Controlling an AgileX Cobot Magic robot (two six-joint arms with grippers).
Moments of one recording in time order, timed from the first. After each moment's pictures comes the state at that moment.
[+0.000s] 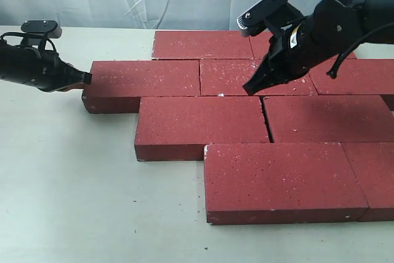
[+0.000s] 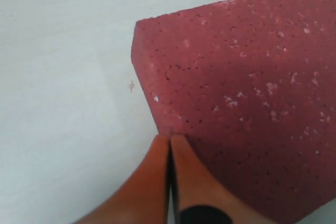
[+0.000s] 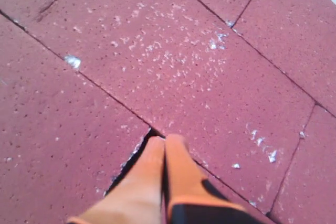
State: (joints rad) left arm 0.04 2.01 -1.09 -1.34 0.45 1.46; right arm 0.42 1.72 -1.09 -0.21 0.43 -0.14
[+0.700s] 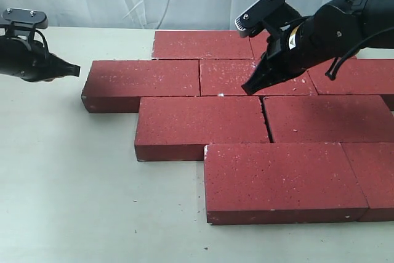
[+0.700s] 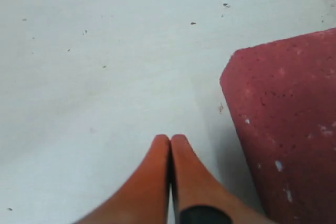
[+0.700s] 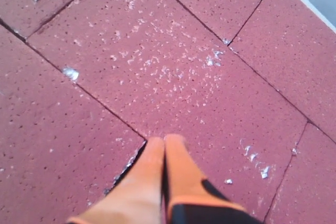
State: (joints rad) left arm 0.03 1.96 -1.09 -1.31 0.23 1.45; right arm 0.42 1.72 -1.08 -0.23 0.38 -0.16
